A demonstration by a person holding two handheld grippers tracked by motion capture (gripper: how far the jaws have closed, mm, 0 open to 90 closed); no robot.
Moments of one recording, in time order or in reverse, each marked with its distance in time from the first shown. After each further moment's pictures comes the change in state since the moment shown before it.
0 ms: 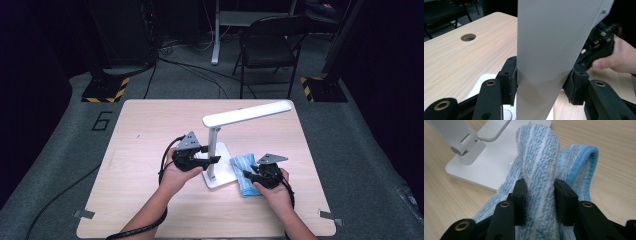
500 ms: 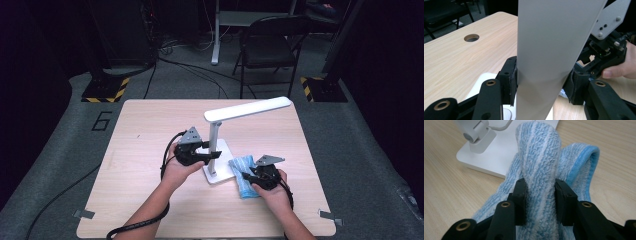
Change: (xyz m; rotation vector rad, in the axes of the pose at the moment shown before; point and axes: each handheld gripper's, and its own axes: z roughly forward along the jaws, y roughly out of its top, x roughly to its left) left arm 0.011 0.006 0.008 0.011 0.008 -0.012; right arm 0.006 -0.001 0.003 0.033 -0.005 -0.022
